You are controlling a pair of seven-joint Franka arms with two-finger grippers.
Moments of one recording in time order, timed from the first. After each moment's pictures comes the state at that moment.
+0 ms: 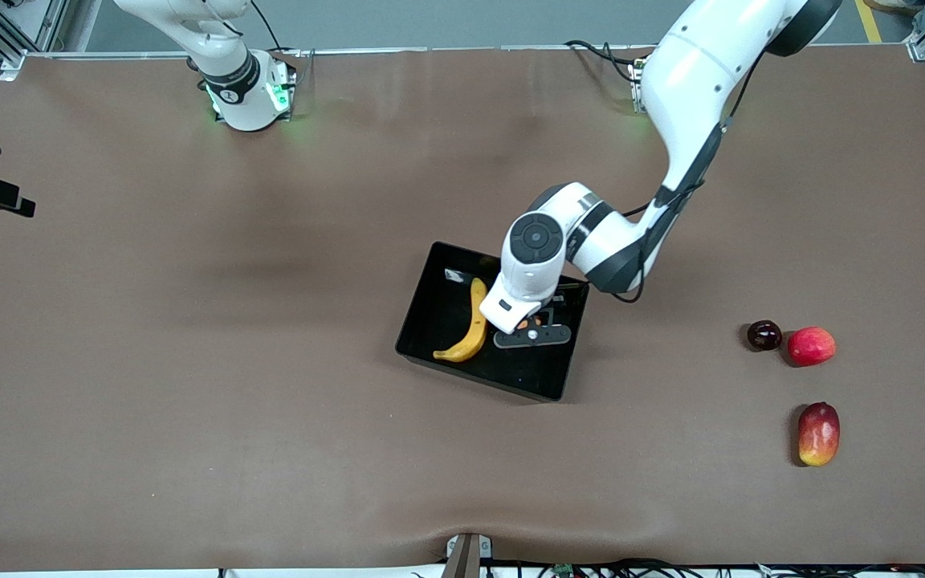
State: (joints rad) left arm -0.39 0.68 -0.31 -1.50 0.28 2.18 -0.87; right arm -0.06 0.10 -0.12 -1.43 0.07 1.35 -0.10
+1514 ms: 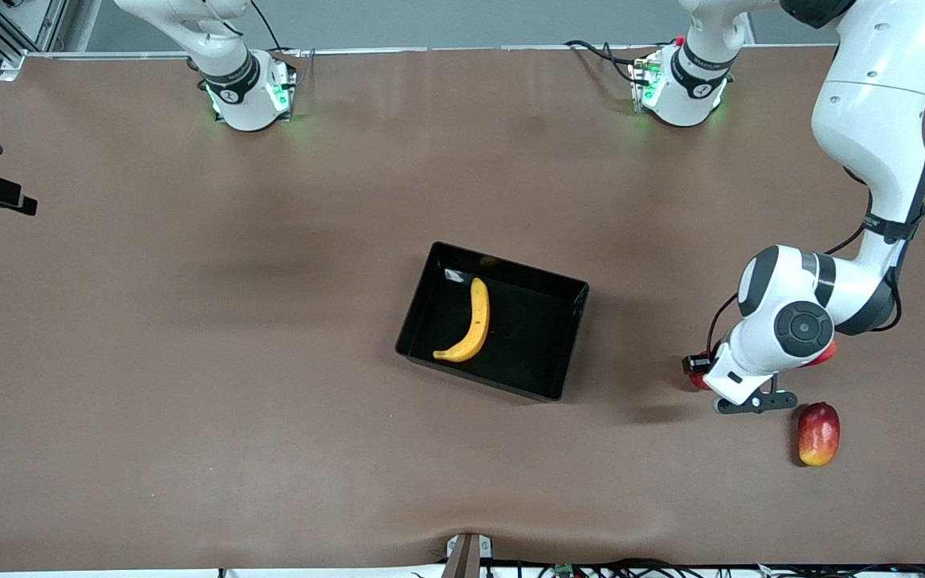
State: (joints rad) left arm 0.14 0.68 -0.30 -1.64 0.35 2.21 -0.41; right arm -0.06 0.10 -0.12 -1.43 0.07 1.35 -0.10
